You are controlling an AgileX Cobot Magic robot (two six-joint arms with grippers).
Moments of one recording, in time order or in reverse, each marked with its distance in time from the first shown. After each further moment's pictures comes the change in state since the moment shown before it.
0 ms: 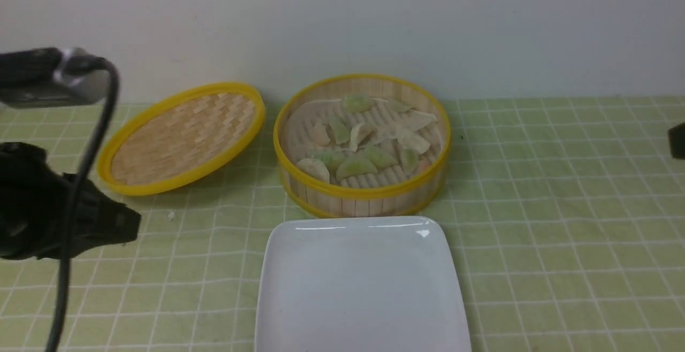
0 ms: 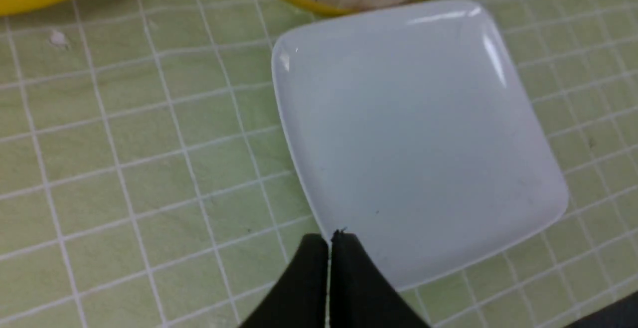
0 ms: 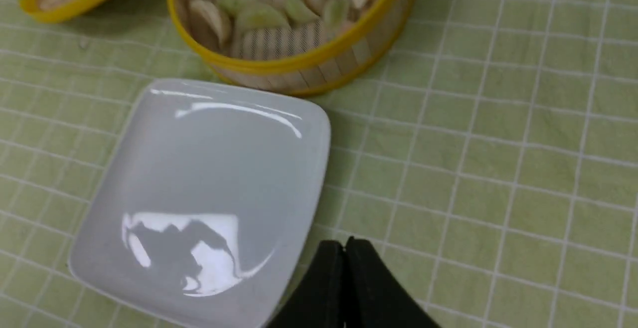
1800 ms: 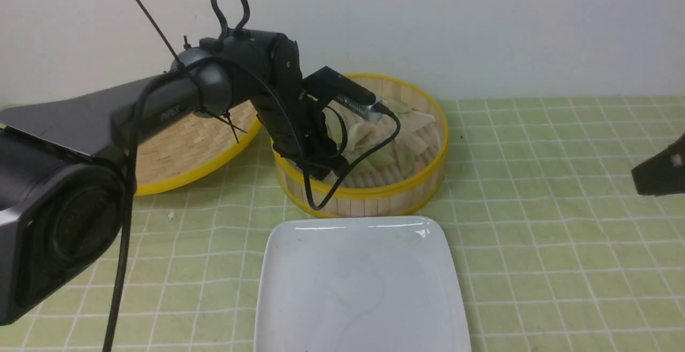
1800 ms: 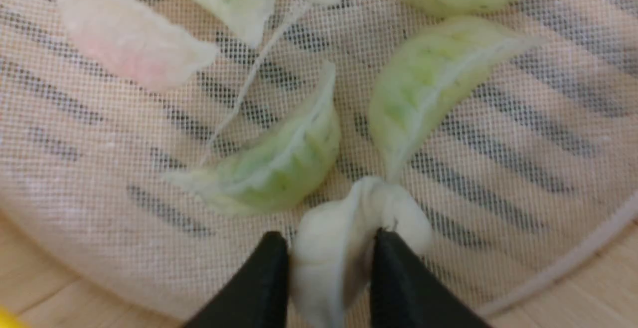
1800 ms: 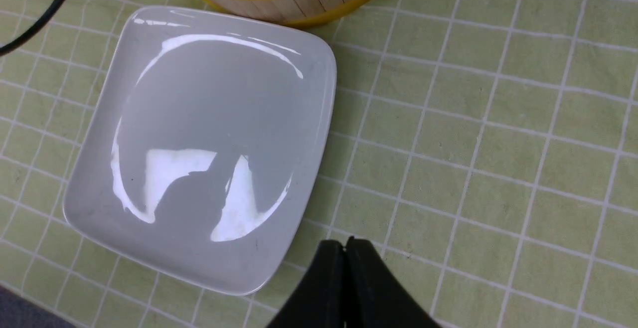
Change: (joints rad) right arm 0.000 0.062 0.056 0.048 0.012 -0.067; left arm -0.379 1.154 -0.948 0.392 -0.117 0.013
